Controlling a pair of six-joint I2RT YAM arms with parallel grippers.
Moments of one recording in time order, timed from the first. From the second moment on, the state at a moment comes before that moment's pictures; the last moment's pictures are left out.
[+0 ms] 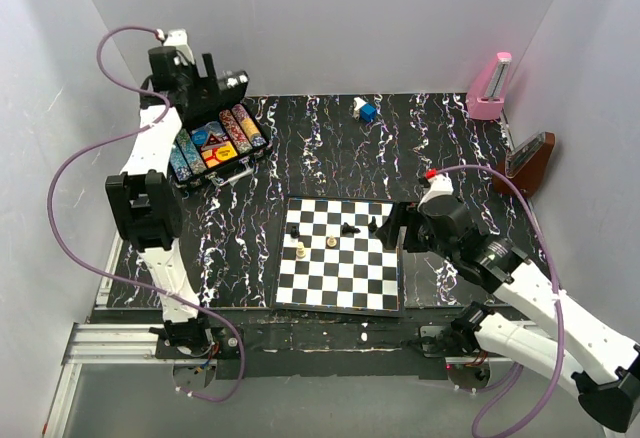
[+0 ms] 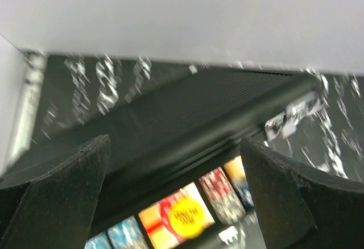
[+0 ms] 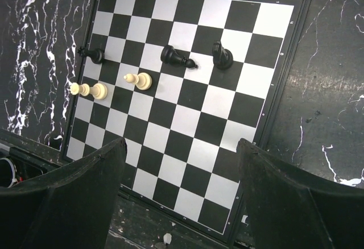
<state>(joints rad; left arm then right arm) 0.08 2.06 1.96 -0.26 0.07 -0.04 0.76 0.79 0.76 -0.60 0.14 0.63</state>
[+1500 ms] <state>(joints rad) 0.02 1.92 1.55 -0.47 0.05 -0.08 0.76 1.39 1.20 -0.53 -0.02 0.59</state>
